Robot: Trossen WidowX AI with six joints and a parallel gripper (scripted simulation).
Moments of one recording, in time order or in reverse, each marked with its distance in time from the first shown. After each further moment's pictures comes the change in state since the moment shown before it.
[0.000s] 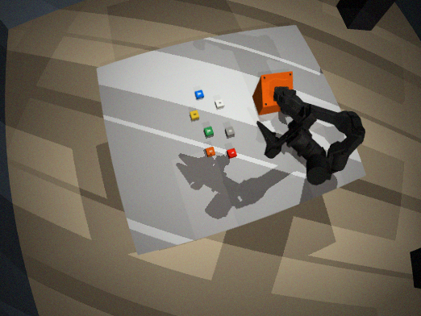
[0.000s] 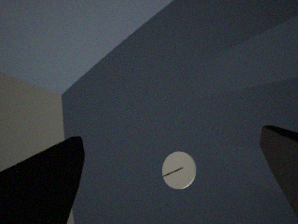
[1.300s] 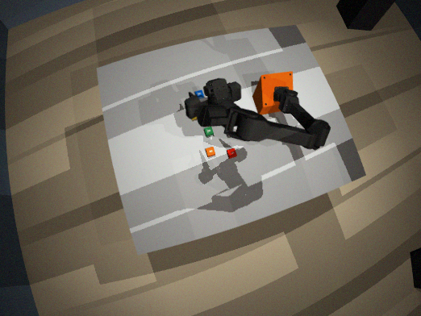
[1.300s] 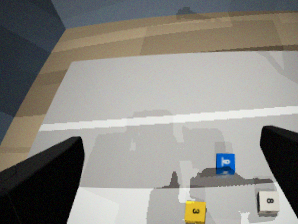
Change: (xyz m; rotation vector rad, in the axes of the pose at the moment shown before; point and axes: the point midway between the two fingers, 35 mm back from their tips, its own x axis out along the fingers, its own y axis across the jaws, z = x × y) arm 0.184 -0.146 0.127 -1.785 -0.073 -1.010
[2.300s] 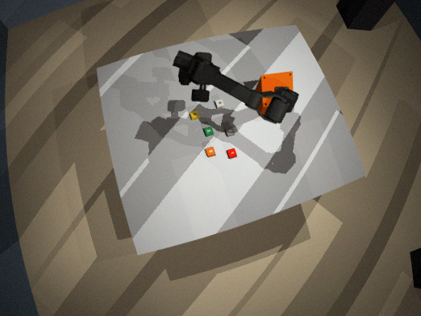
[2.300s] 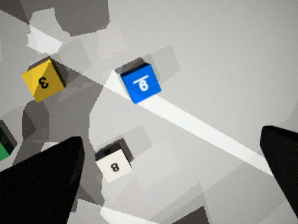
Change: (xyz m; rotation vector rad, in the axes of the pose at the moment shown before) arm 0.164 -0.070 -0.042 -1.123 0.795 0.198
